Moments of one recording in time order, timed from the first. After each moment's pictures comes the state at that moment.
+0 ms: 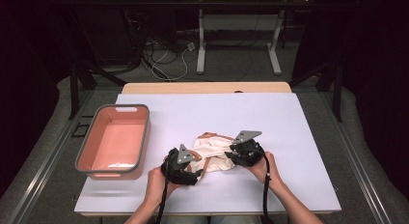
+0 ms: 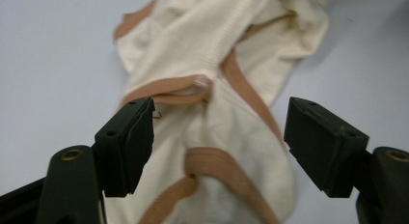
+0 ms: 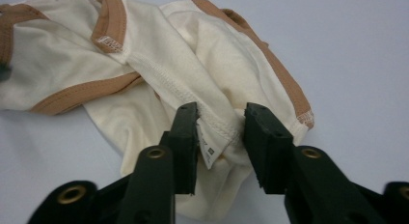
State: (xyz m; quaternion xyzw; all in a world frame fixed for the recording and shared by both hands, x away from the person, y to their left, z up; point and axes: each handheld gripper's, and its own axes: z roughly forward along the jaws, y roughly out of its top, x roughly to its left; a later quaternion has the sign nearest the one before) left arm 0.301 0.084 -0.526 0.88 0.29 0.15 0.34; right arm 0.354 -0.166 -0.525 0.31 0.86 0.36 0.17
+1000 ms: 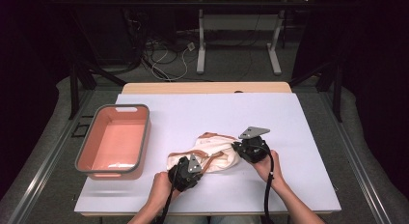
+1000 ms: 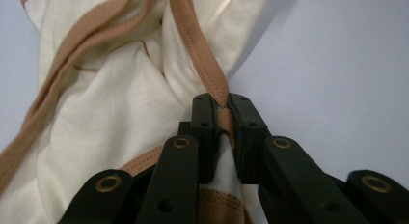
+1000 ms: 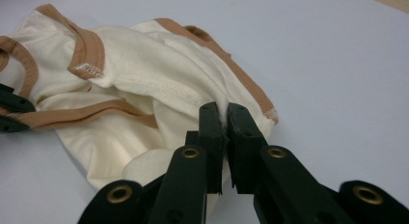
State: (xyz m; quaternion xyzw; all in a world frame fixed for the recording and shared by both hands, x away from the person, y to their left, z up) left arm 0.301 0.075 -0.546 0.92 0.24 0.12 0.29; right arm 0.357 -0.180 -0.517 0.36 0.83 0.38 0.19
